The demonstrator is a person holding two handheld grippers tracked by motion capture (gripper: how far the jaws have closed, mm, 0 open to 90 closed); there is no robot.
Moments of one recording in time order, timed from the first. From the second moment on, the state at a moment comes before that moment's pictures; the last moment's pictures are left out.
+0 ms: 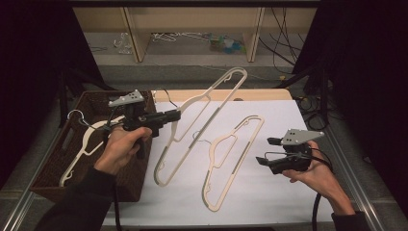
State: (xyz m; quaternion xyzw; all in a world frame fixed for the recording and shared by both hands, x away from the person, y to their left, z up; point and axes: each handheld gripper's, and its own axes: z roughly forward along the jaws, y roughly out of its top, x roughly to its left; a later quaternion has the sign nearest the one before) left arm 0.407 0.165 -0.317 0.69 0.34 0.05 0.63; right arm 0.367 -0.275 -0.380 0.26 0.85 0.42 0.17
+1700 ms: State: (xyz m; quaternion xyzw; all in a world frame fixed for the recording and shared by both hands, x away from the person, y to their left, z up) left arm 0.396 0.370 -0.278 0.62 0.45 0.17 0.62; right arm 0.359 -0.270 -0.403 0.23 0.87 0.41 0.14
